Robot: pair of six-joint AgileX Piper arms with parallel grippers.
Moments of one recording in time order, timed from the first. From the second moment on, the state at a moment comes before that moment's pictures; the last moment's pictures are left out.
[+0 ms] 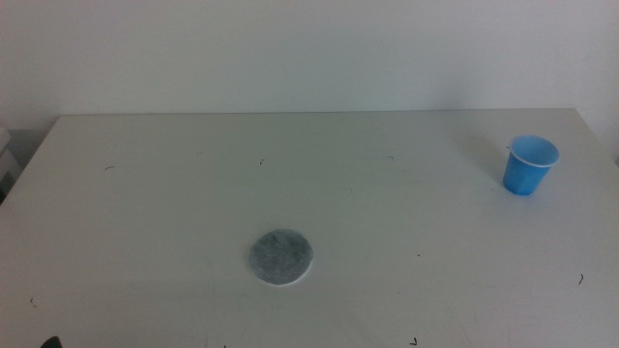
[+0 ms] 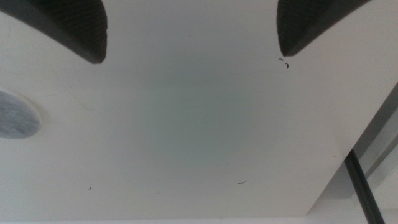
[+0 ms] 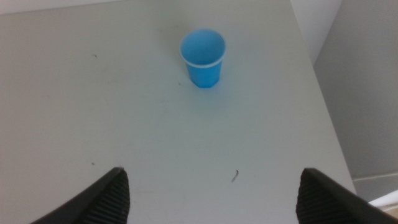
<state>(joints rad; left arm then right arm) -0.07 -0.01 0.03 0.10 0.37 -0.14 0.03 0.83 -0.99 -0.06 0.95 0.19</state>
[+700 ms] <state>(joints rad) -0.07 -0.01 0.03 0.10 0.37 -0.14 0.03 1.51 -1.60 -0.04 1.20 0.22</state>
